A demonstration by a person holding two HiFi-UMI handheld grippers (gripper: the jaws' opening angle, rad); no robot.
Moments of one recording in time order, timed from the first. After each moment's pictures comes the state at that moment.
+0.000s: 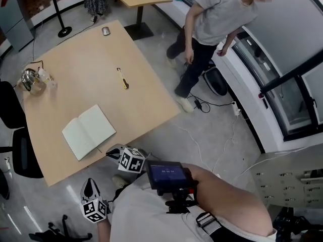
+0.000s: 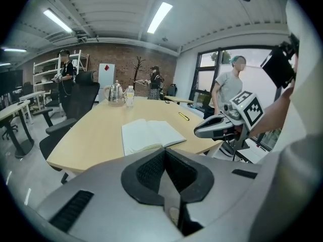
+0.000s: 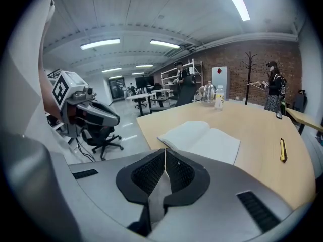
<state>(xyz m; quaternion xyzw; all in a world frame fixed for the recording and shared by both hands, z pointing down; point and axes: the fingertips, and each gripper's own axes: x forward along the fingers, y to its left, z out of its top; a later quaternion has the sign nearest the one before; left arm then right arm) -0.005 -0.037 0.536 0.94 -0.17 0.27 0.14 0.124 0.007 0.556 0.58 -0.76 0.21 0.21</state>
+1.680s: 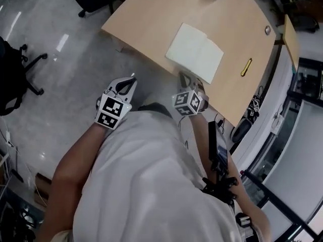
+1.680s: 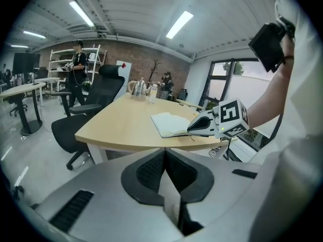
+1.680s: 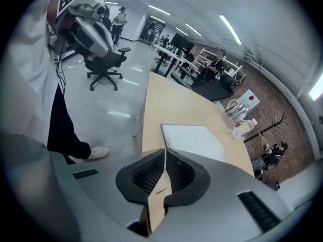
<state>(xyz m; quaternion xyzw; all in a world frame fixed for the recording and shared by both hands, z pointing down) -0.092 -0.085 0.564 0.93 -0.21 0.24 0.20 0.096 -0.076 0.613 0.48 -0.68 0.02 0.55</state>
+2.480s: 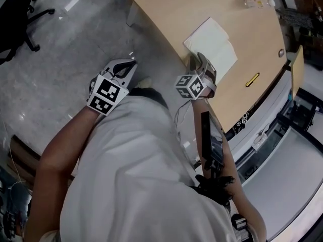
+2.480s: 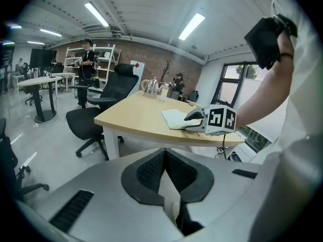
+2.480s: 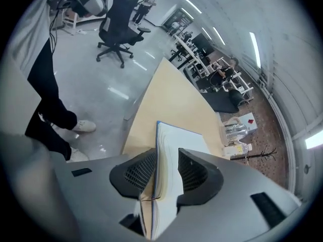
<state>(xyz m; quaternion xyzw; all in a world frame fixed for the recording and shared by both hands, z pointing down) -0.138 -0.064 0.578 0.90 -0.28 0.23 0.24 0.098 -0.112 0.634 0.43 -0.63 -0.09 0.64</state>
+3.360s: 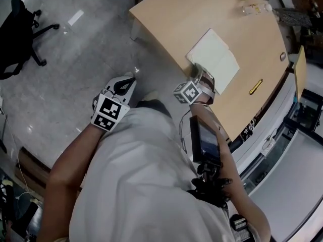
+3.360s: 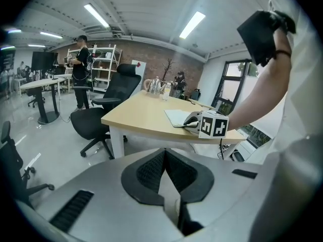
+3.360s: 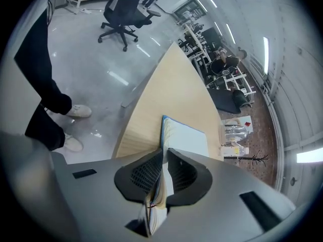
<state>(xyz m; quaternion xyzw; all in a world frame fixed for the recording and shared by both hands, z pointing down) -0.159 -0.061 0.580 0.90 -0.29 0.25 0.23 0.103 -0.120 0.666 0.41 -0.57 -0.12 0.70</state>
